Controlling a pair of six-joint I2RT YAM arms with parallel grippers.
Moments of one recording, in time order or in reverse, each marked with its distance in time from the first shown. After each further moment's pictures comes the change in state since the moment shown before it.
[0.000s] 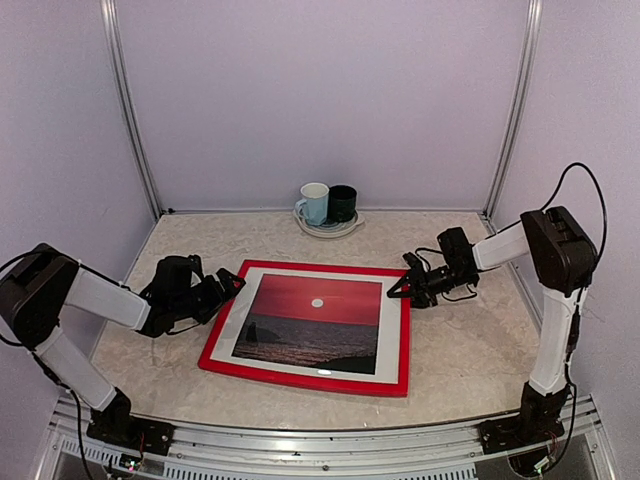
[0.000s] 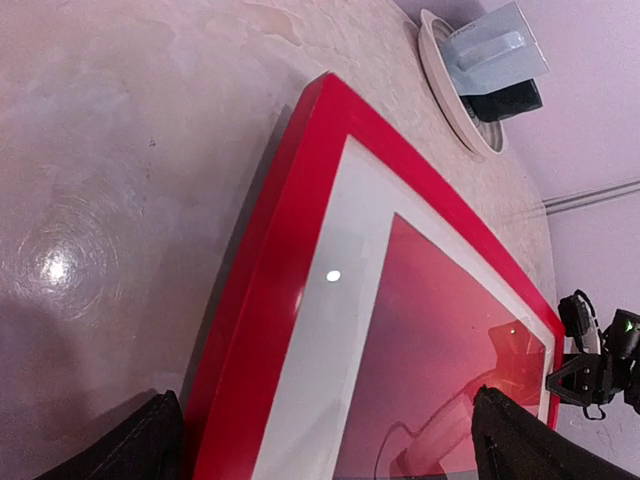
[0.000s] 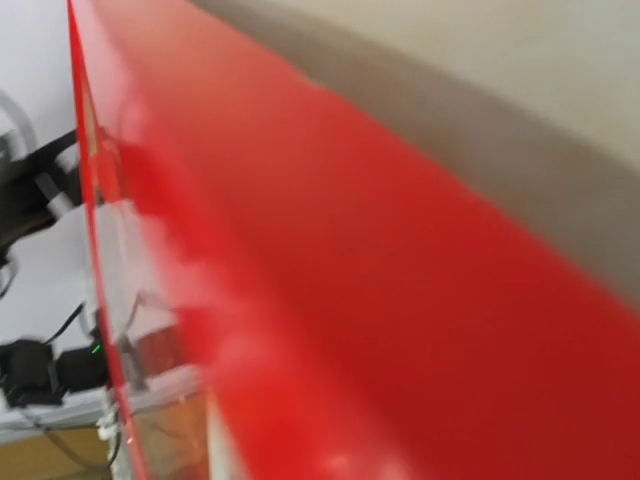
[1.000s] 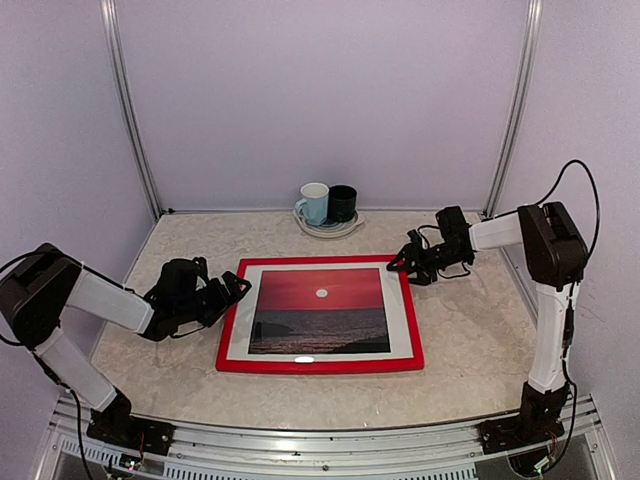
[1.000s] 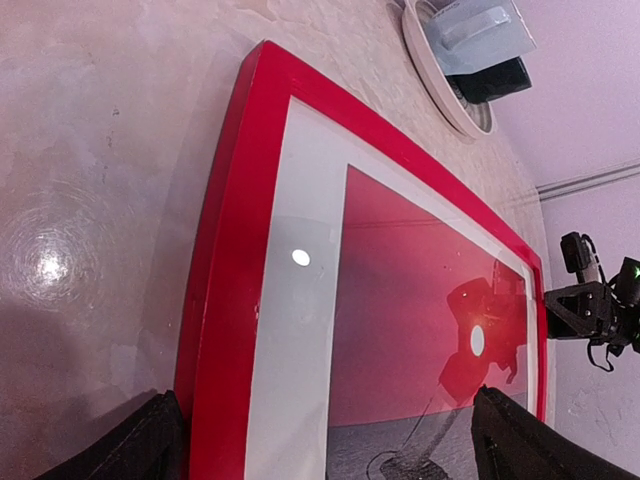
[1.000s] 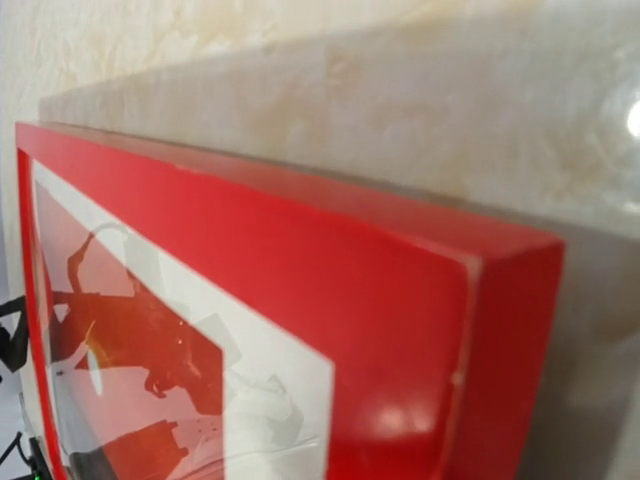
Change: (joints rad) left arm -0.053 0.004 -0.005 0.017 -0.018 -0.024; right arm -0.034 0.100 0.240 -0.063 0.205 0.039
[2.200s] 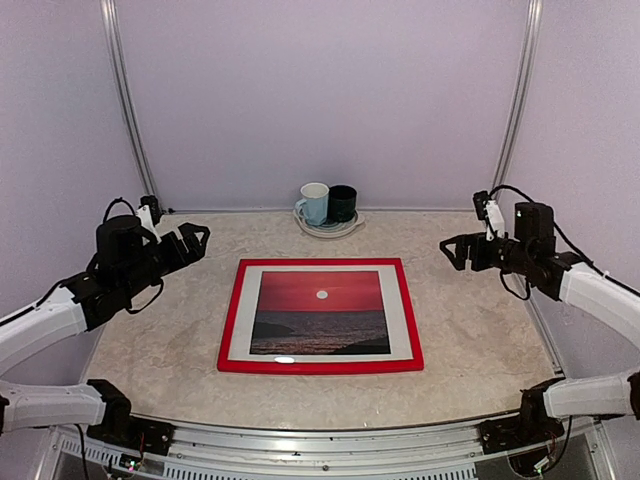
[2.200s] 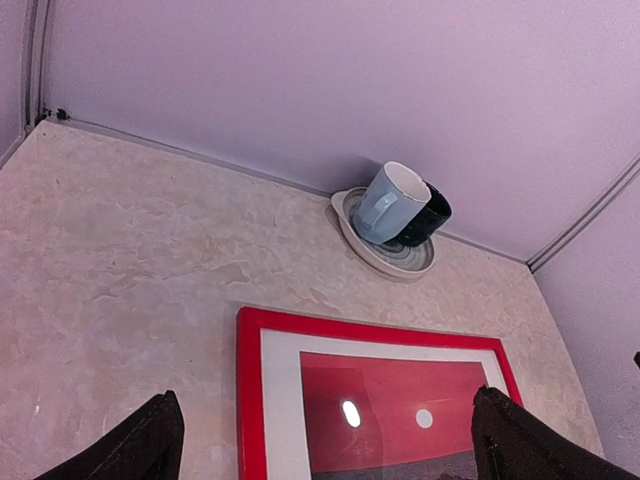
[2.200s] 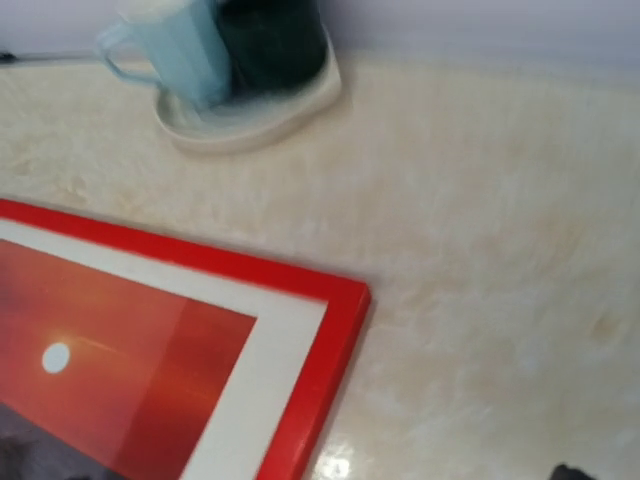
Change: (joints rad) left arm 0.010 -0.601 0.169 -0.517 -0.240 0.345; right arm -0.003 -0.969 -0.563 0.117 0.509 -0.352
